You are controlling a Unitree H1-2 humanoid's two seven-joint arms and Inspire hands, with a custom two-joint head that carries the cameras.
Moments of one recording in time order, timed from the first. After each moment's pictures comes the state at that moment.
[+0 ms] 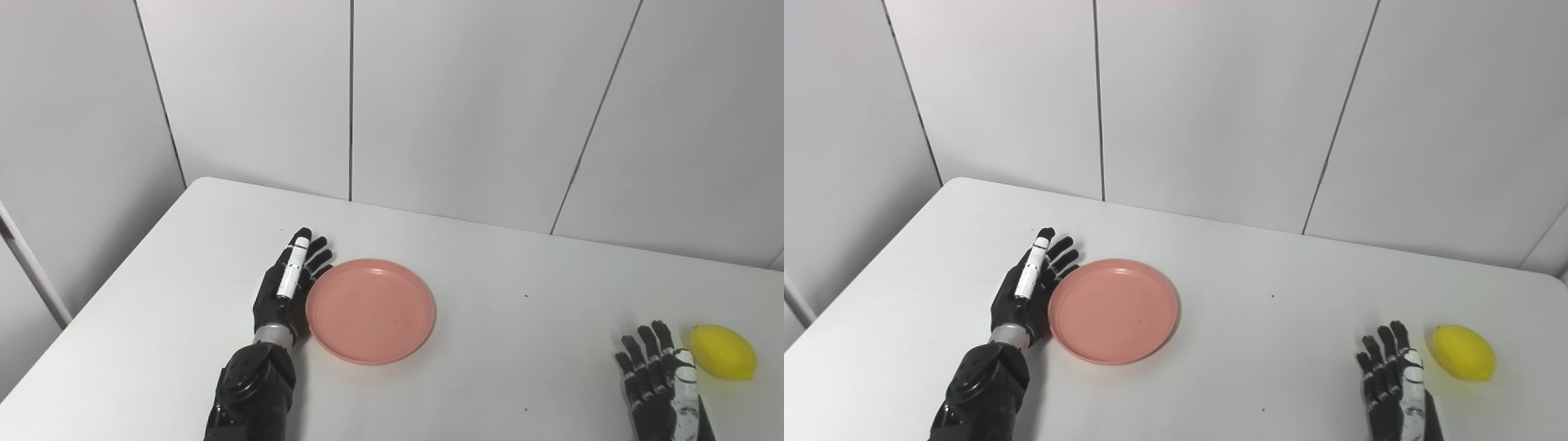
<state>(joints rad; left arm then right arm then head) -0.29 -0.05 0.21 0.00 -0.36 0.37 0.17 -0.01 -0.06 -0.16 -0.03 0.44 0.04 0.16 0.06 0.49</state>
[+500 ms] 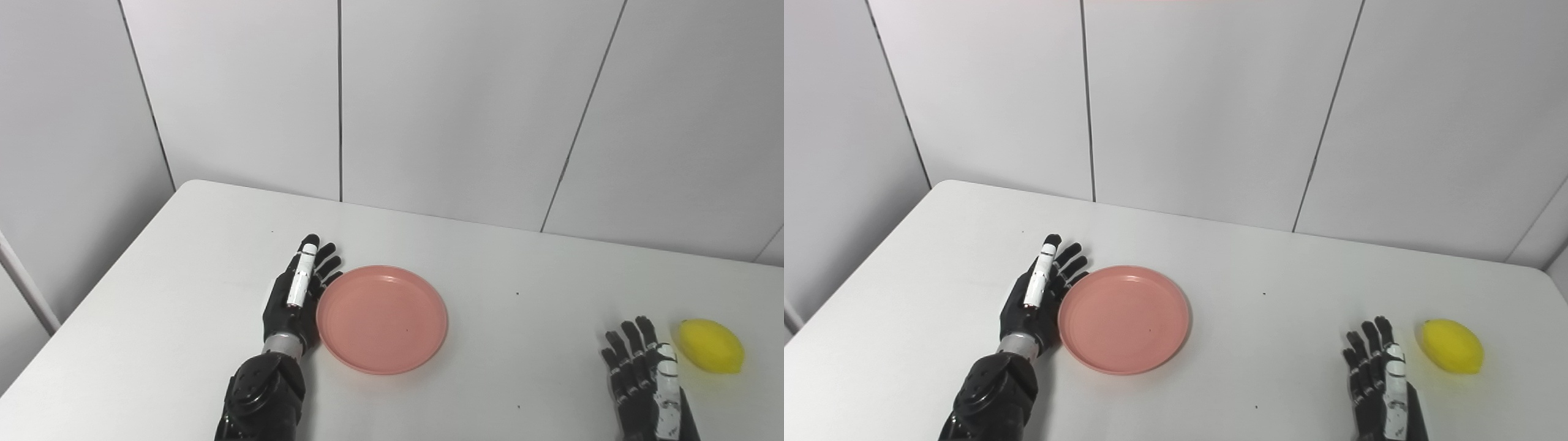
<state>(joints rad) -0.28 -0.10 0.17 -0.01 -0.34 0.35 0.16 0.00 -0.04 -0.15 -0.04 0.41 0.04 0.14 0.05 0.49</state>
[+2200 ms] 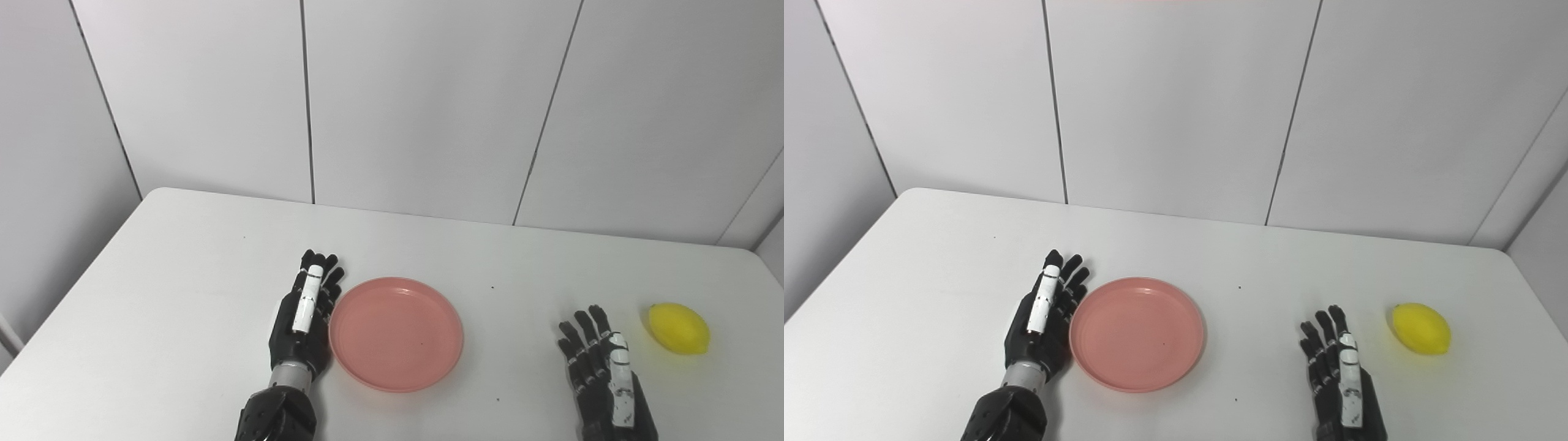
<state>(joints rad) -0.20 -0.17 0.08 -0.01 -0.37 0.20 0.11 0.02 0.00 -0.10 -0.08 0.38 0.04 0.12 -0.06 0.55</state>
